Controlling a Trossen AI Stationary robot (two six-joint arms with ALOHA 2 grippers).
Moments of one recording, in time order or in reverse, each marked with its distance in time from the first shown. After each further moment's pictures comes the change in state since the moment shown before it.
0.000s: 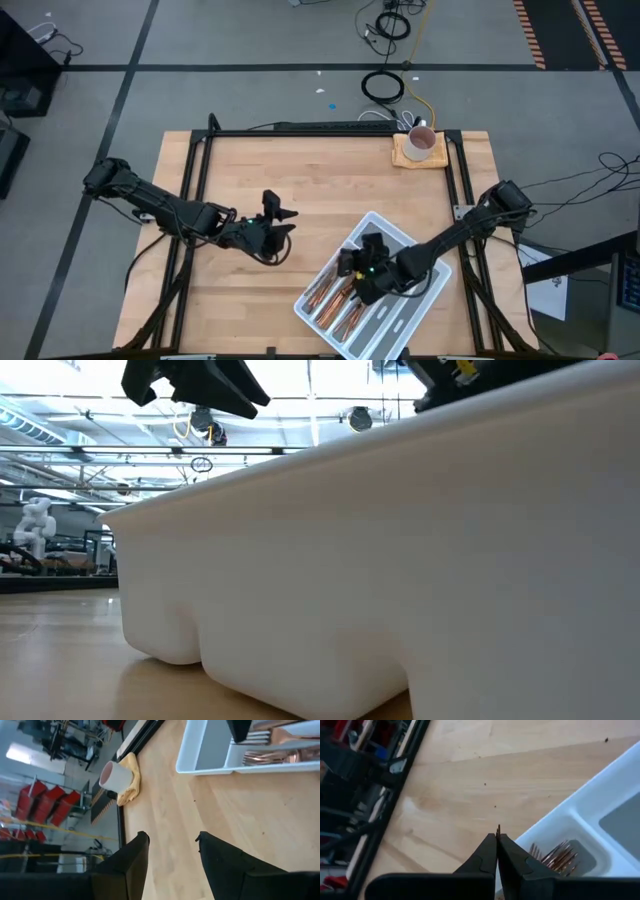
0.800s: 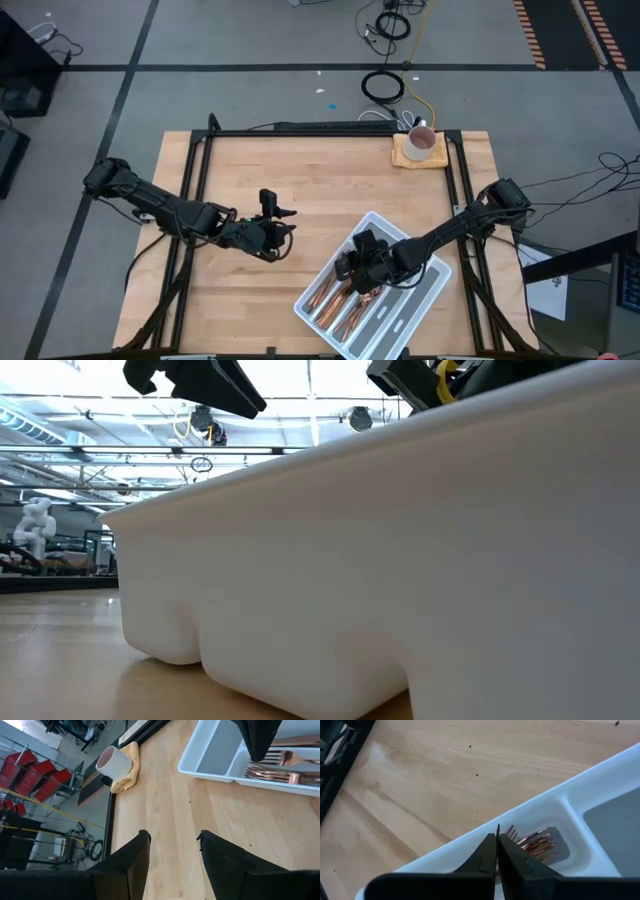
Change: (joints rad) left arm 0.002 0.000 0.000 -0.014 0.001 -0.220; right arm -0.069 0.000 -0.008 -0.031 -0.239 -0.233
